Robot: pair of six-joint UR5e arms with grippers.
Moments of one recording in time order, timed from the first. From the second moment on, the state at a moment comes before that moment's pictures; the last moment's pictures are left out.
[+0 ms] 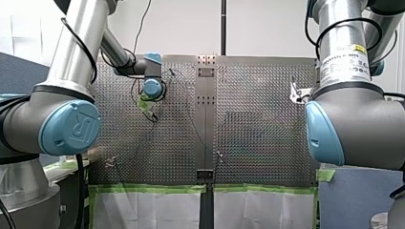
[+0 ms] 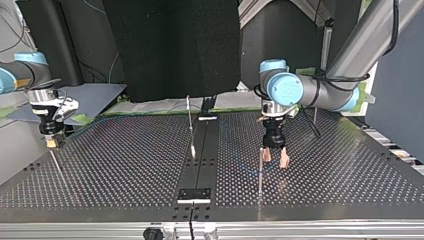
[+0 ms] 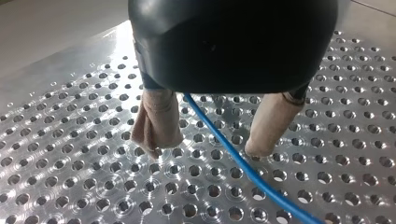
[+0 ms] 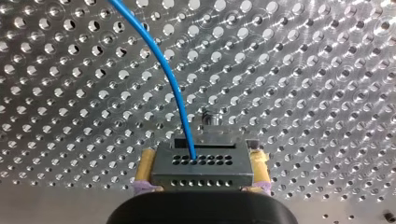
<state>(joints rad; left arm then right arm) -0.22 -1.88 -1.69 -2.64 -1.84 -2.43 1.53 -1.05 1.44 -0.39 1.18 1.53</state>
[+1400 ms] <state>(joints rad) -0.22 -1.88 -1.69 -2.64 -1.84 -2.43 1.53 -1.05 1.42 -0.37 1.19 1.56</state>
